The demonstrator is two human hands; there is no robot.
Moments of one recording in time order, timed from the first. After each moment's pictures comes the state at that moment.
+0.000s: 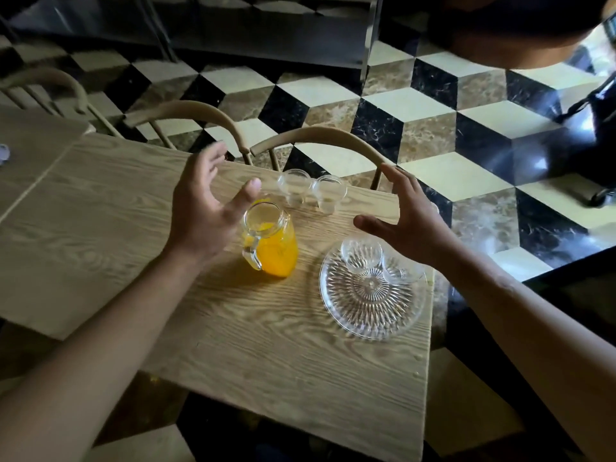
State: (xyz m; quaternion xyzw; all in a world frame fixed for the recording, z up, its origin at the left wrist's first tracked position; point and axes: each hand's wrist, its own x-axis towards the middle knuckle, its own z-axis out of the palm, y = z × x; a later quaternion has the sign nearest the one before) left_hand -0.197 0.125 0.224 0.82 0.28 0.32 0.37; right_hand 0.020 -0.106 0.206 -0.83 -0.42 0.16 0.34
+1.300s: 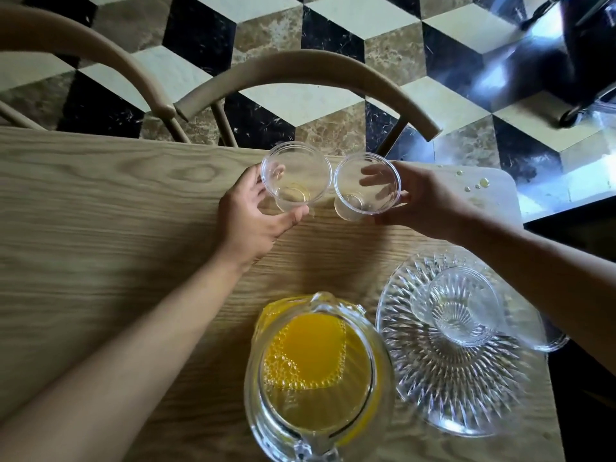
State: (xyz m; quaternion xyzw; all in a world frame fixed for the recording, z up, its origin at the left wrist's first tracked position) left_hand -0.061 0.244 -0.015 0.74 0.23 0.15 0.61; right_hand 0.110 0.019 0.014 -0.80 -0.31 0.28 0.43
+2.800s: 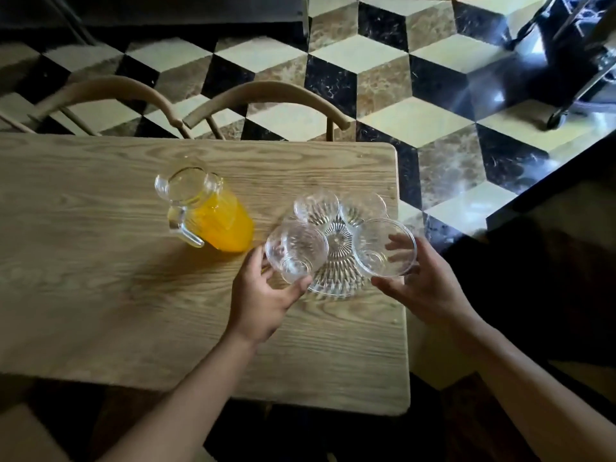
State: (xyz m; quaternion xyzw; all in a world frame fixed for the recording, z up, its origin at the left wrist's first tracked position) left_hand -0.209 -0.042 0.091 0.72 0.32 0.15 0.59; right_hand -0.050 -0.267 0.080 -0.81 -0.25 0.19 0.49
